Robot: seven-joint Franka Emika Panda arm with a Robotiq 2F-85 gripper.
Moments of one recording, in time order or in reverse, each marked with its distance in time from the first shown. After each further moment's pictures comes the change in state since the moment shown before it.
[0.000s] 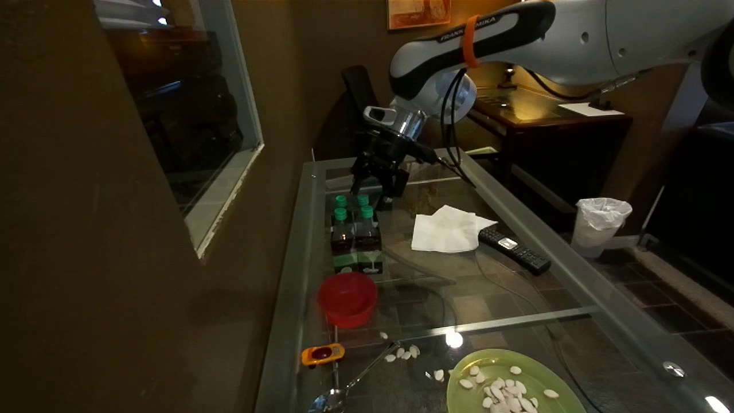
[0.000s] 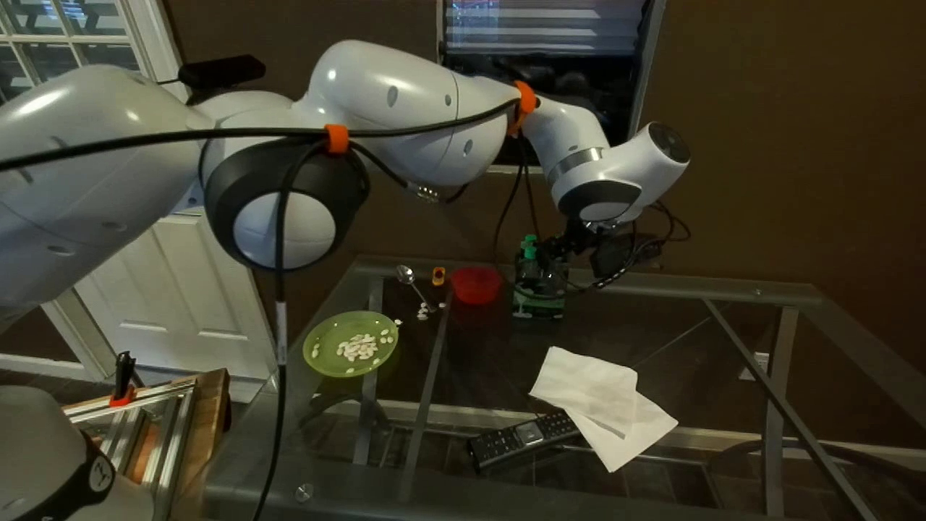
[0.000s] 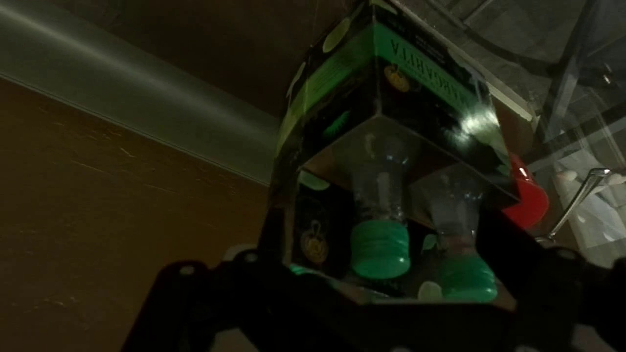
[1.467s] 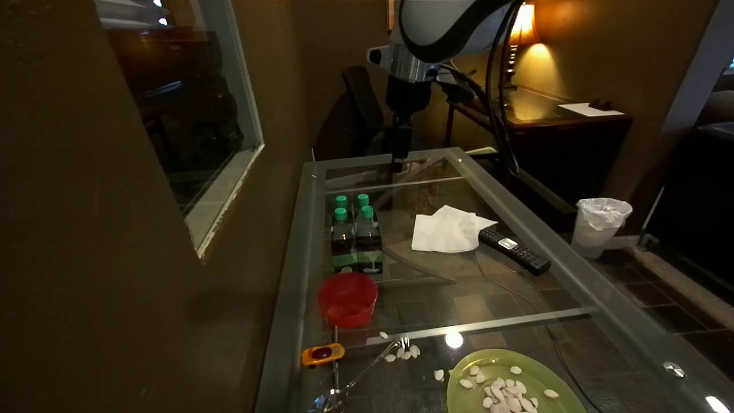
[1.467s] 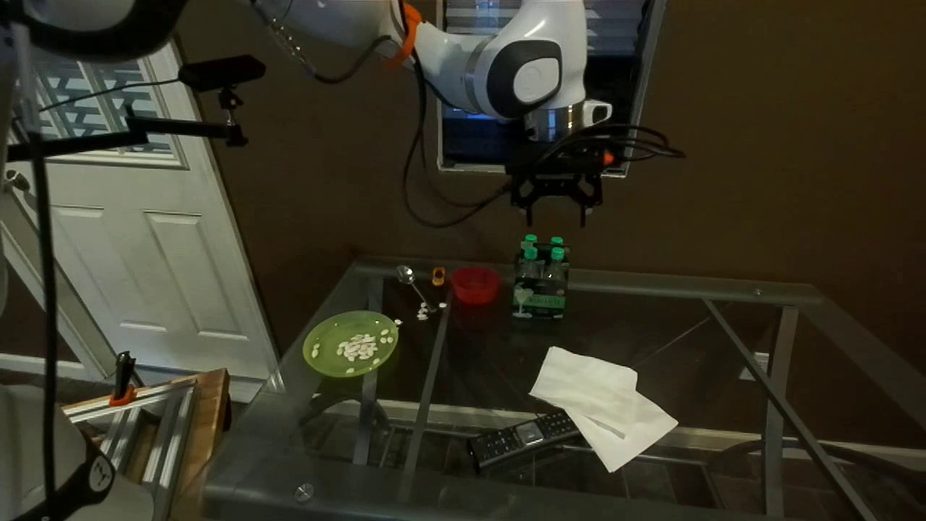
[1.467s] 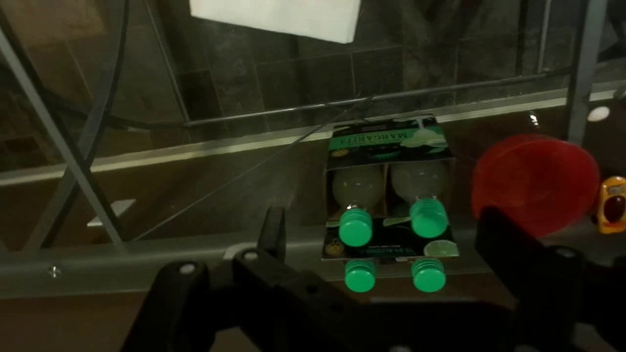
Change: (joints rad) arm 0.243 -0.530 -0.227 -0.567 -0.443 0.234 1.095
